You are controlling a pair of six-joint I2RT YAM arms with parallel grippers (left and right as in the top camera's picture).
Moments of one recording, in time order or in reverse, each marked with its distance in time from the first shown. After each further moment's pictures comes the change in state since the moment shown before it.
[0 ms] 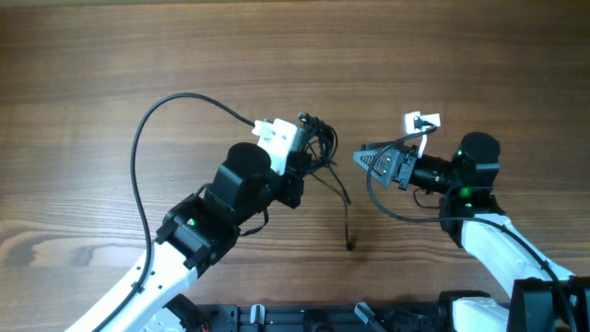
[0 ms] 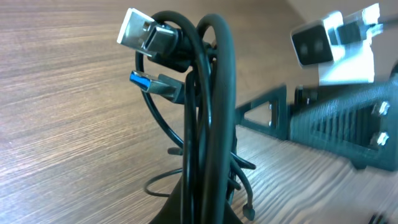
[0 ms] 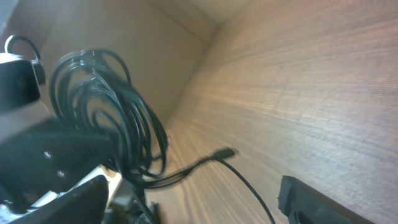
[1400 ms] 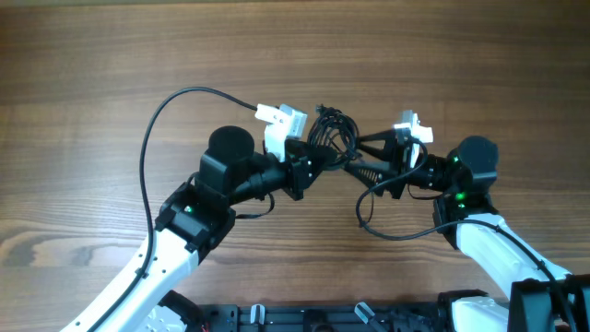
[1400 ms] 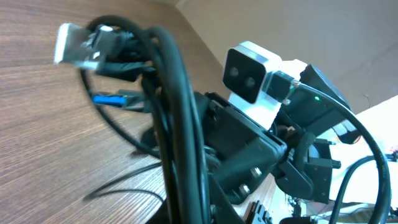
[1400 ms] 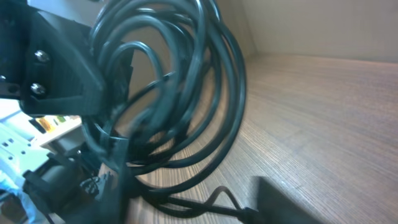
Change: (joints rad) left arm 0.101 0.051 -0.001 0.244 0.458 -0.168; right arm 0.059 0.000 0.000 0.226 -0.069 -0.348
